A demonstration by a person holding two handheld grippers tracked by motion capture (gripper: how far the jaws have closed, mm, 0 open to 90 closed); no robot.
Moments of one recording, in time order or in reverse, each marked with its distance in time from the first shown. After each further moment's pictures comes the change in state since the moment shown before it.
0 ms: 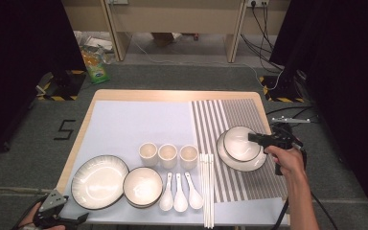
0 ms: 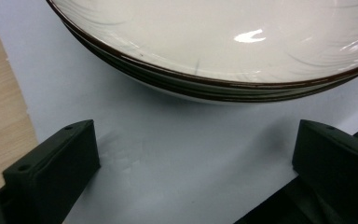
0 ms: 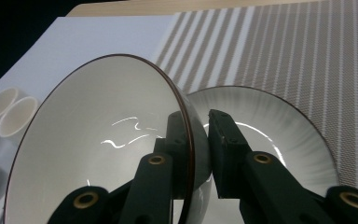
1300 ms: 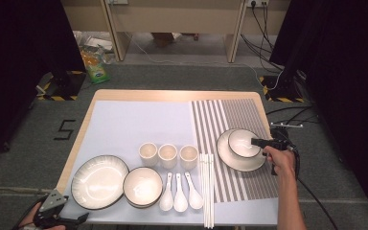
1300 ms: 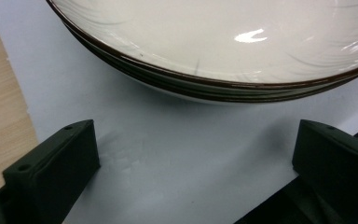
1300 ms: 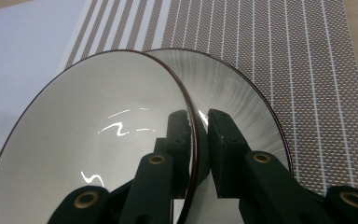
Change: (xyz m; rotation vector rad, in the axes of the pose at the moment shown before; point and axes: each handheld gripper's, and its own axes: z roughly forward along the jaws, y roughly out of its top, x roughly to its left) left arm 0.000 0.000 0.000 0.005 0.000 0.000; right arm -0.046 -0.023 0.048 0.068 -0.131 0.129
